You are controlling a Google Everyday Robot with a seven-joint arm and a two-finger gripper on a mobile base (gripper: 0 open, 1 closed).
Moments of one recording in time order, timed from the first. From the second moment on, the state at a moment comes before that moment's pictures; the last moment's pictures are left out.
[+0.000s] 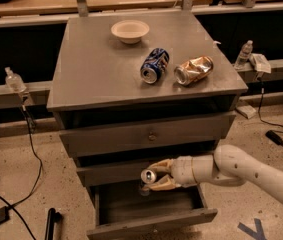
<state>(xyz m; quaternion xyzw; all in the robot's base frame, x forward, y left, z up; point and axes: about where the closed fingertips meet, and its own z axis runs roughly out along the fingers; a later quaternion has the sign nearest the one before) 0.508 -0.058 0.538 -0.61 0.60 0.29 0.43</state>
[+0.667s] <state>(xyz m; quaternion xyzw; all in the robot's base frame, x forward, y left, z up) 0.506 -0.047 0.627 -0.66 0.57 0.29 0.40</state>
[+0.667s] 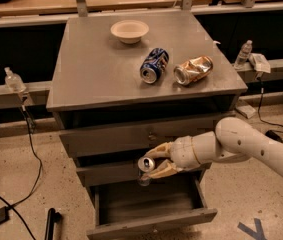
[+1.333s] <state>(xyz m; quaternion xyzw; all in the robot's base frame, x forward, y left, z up) 0.503 -0.038 0.677 -0.68 0.56 0.27 0.39</state>
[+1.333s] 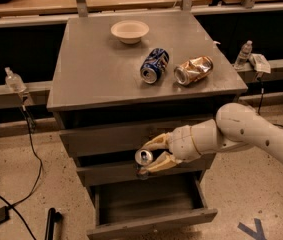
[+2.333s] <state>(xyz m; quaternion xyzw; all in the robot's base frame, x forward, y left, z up) 0.522 0.002 0.836 -0.70 0.53 0.29 0.37</state>
